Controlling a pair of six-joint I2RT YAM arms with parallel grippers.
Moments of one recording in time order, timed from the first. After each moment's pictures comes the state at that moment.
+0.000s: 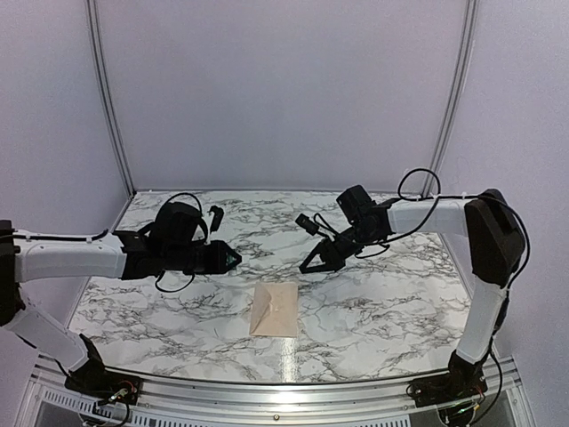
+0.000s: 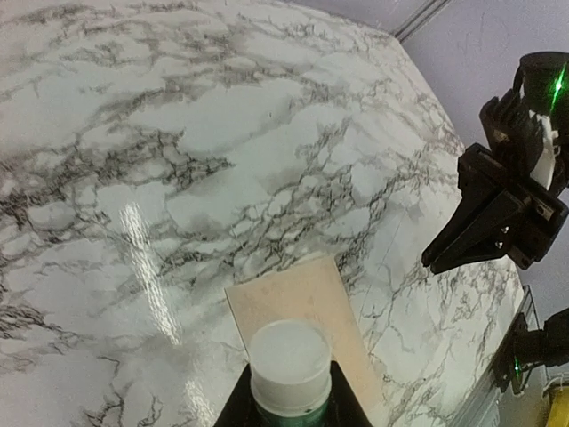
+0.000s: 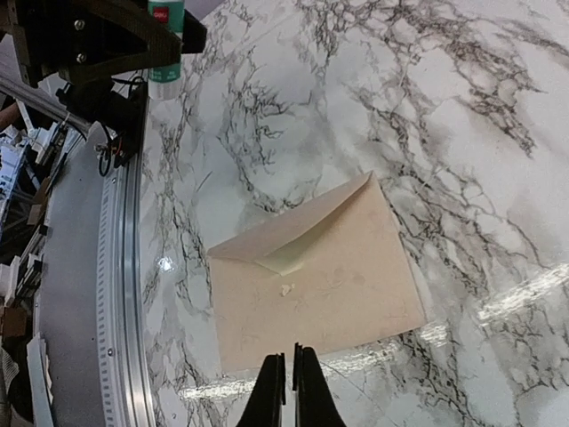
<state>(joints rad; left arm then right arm) -0.79 1.40 0.84 -0.05 0.05 -0.60 0.56 1.87 1.29 -0.47 -0.91 -0.26</state>
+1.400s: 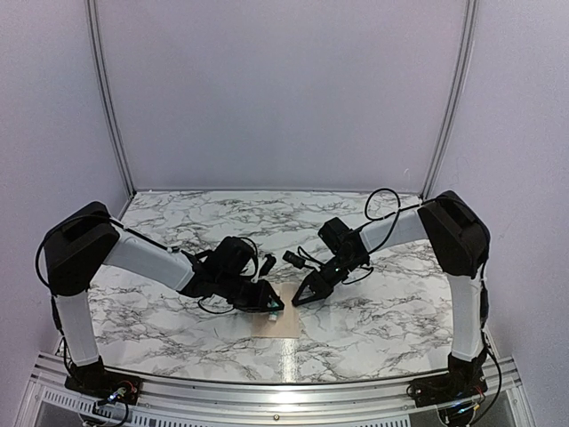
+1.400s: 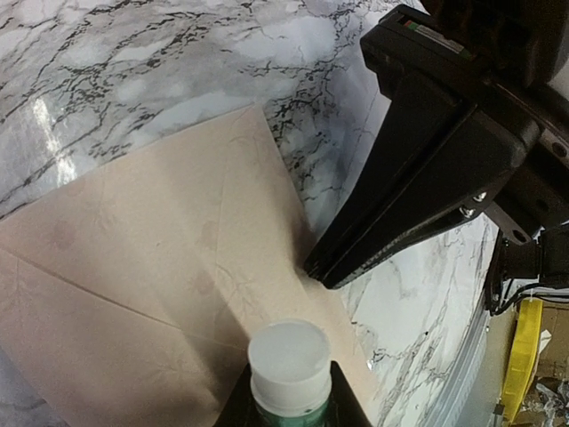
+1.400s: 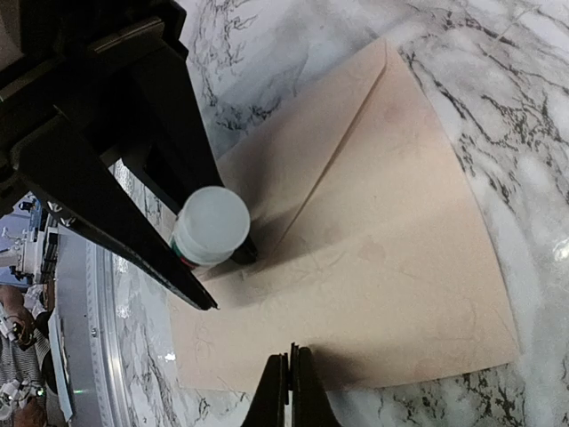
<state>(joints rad) -0.90 1.92 0.97 0.14 0.40 -0.68 0.62 2.13 1.29 -0.46 -0.96 -0.28</state>
